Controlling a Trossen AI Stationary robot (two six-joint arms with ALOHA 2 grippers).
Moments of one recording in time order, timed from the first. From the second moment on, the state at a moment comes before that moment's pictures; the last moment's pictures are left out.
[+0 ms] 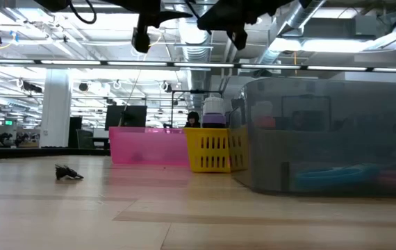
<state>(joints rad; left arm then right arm) -0.23 1.42 0.72 0.83 -0.78 2.27 -0.05 1.49 1.17 -0.13 -0.13 0.20</state>
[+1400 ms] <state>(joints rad) 0.12 1.42 0.84 0.56 -0.81 1.54 -0.06 1.39 1.17 -0.11 -0.14 0.11</state>
